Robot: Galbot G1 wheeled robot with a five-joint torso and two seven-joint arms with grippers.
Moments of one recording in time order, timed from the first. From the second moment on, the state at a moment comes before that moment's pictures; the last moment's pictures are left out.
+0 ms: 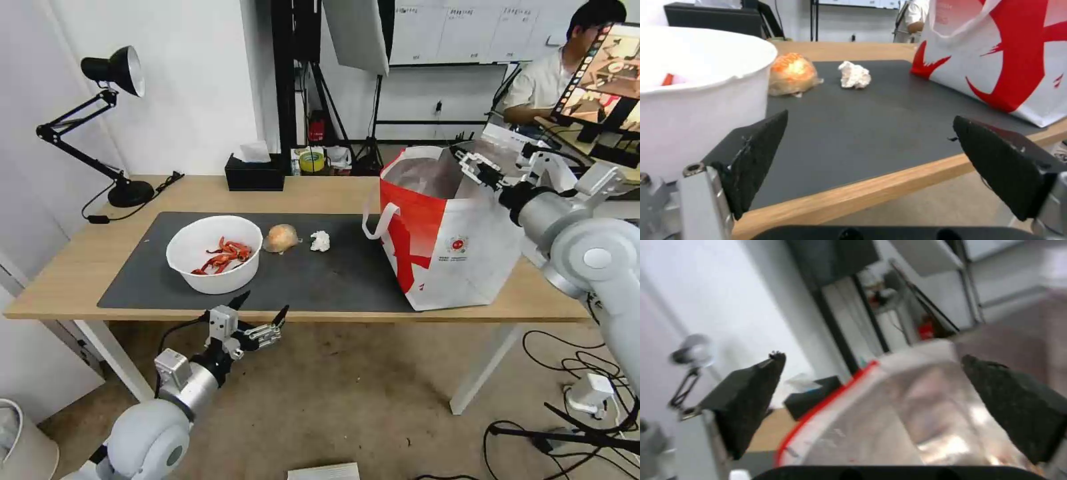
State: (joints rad) left arm 1.46 -0.90 -0.35 -2.14 -0.60 0.06 -0.01; right arm -0.74 0.74 0.41 2.02 1.40 -0.35 0.29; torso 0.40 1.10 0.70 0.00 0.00
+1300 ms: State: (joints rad) left arm 1.54 -0.90 -0.49 -2.08 -0.56 0.00 -0.01; right arm -1.36 0.84 0.41 2.21 0.75 -0.12 -0.08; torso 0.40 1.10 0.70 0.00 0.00
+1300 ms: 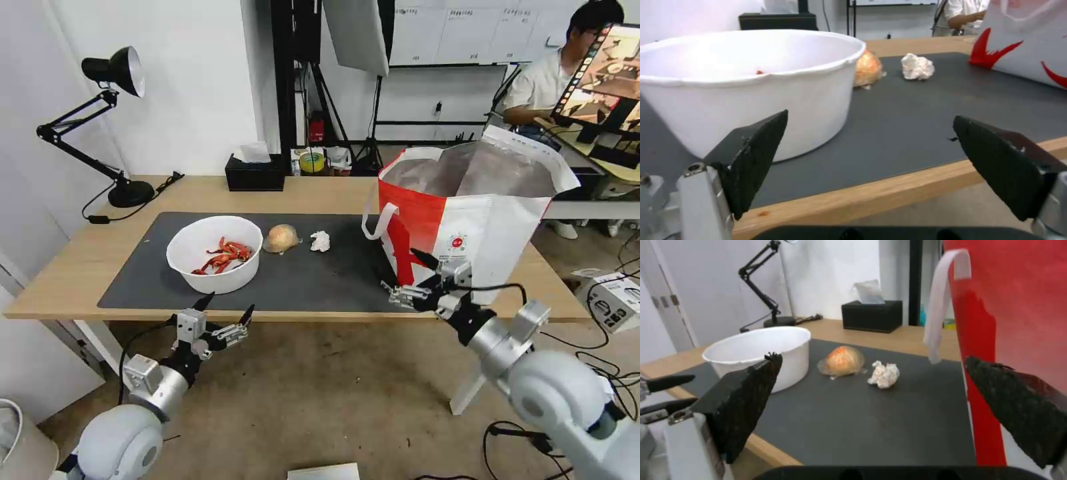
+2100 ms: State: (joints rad) left arm 1.60 -0.92 -0.54 -2.06 -0.54 -0.01 -0.09; right arm -1.54 1.03 0.39 2.13 0.56 -0.03 0.00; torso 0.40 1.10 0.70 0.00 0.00
